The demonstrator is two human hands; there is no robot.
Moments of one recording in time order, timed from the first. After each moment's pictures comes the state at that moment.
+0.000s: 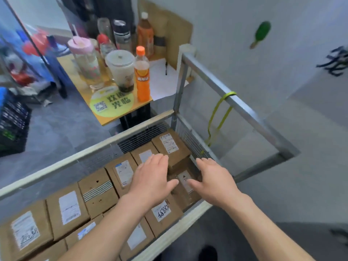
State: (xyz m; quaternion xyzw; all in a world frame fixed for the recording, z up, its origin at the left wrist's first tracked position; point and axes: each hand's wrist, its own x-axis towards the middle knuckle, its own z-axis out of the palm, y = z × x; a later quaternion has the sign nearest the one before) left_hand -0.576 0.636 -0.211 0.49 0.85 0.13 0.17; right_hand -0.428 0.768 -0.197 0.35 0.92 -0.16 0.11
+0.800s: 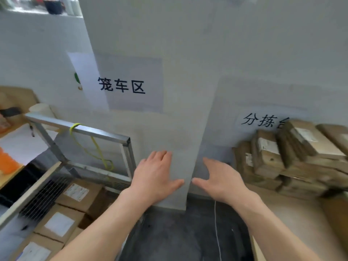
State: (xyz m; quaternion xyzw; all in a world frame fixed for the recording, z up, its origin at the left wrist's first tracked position) left_hand -0.250 0.723 -0.070 0.79 0.61 0.11 0.06; right_hand -0.040 0.725 -0.066 0.66 0.73 -0.15 -0.05
